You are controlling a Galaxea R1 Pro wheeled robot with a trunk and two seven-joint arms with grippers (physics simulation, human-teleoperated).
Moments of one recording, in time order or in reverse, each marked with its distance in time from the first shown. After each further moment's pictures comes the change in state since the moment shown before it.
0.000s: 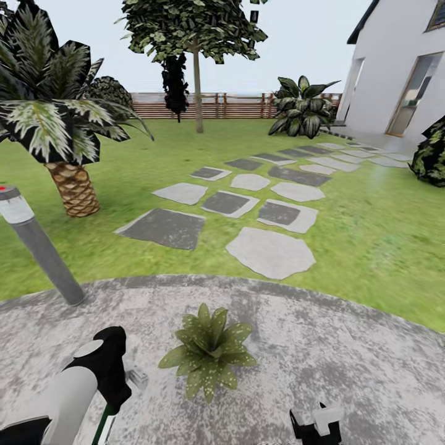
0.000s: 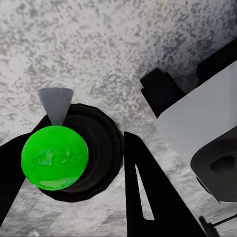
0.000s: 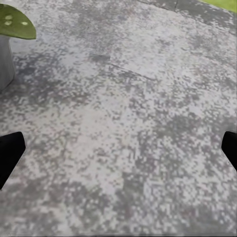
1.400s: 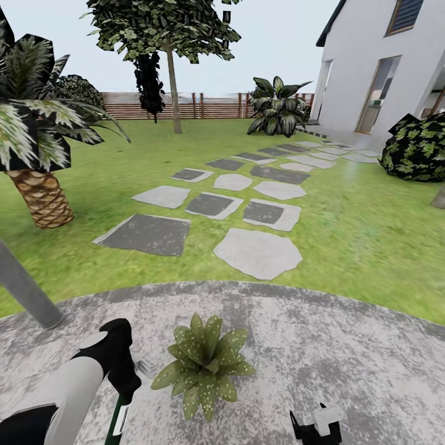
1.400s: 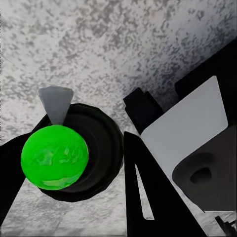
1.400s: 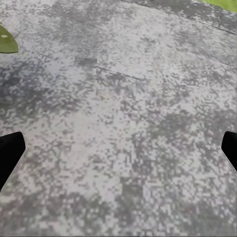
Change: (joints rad) left arm -0.046 -0.017 -0.013 0.026 0.064 -0.007 -0.026; right arm 0.000 -0.002 0.000 0.002 0.001 0.000 0.000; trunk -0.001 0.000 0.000
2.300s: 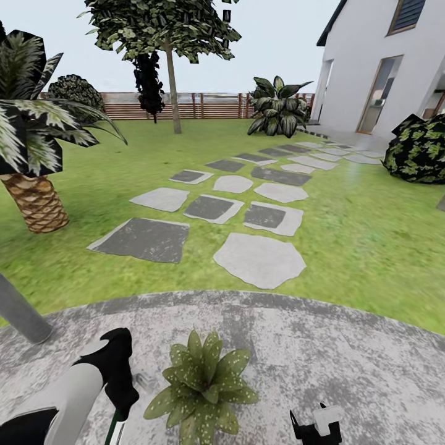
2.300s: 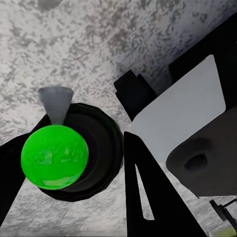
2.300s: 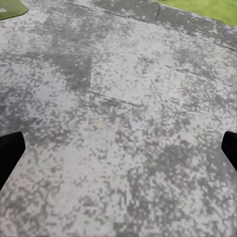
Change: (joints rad) left arm 0.017 0.001 -0.006 0.062 -0.014 -0.002 0.007; right arm 0.000 0.000 0.000 0.000 0.000 0.000 0.000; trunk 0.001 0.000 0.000
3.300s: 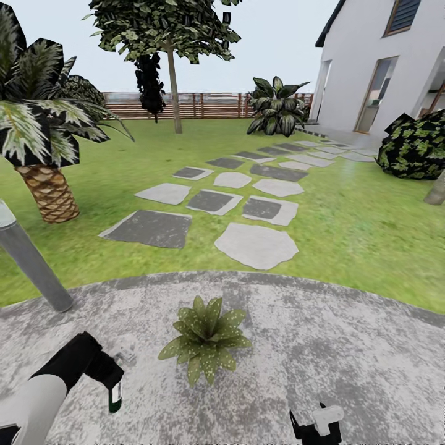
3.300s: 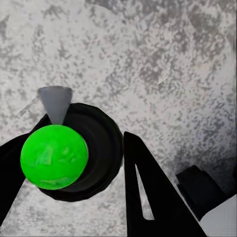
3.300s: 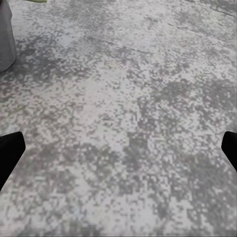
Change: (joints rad) left arm 0.057 0.152 0.020 -0.077 0.552 -0.243 0.427; right arm 0.000 0.000 0.001 0.000 0.000 0.000 0.001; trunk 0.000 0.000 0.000
